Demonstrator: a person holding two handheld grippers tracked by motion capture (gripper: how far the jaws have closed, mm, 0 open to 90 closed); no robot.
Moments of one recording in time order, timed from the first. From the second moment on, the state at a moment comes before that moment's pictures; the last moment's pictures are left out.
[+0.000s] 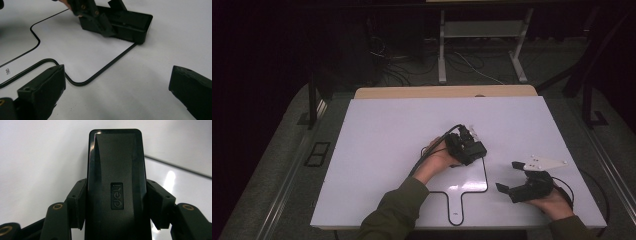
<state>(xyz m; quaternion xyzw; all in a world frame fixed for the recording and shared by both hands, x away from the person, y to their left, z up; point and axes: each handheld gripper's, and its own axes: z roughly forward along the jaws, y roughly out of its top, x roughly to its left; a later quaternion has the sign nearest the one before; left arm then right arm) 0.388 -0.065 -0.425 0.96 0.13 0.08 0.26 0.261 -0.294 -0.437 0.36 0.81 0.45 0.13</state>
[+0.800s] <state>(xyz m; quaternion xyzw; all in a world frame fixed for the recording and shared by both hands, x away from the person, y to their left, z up) 0.389 -0.059 -0.427 0.95 0.15 0.08 0.27 0.260 -0.294 -0.437 0.36 0.81 0.44 0.13</state>
